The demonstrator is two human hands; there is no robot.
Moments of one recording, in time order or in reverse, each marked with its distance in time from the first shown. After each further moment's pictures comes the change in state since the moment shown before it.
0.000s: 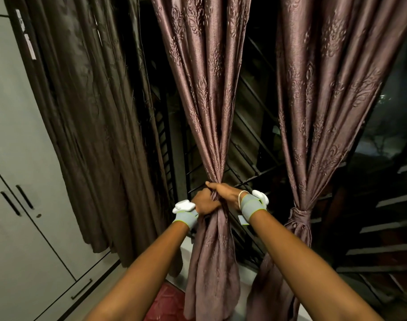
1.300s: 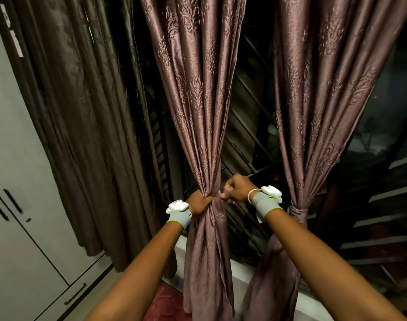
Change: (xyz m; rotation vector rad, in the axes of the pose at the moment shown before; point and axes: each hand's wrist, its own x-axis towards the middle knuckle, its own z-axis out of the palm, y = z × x) left_hand -0.022 -0.001 -0.014 -0.190 -0.013 0.114; right_hand -0.033 -0.003 -0.048 -0.742 0.238 -0.230
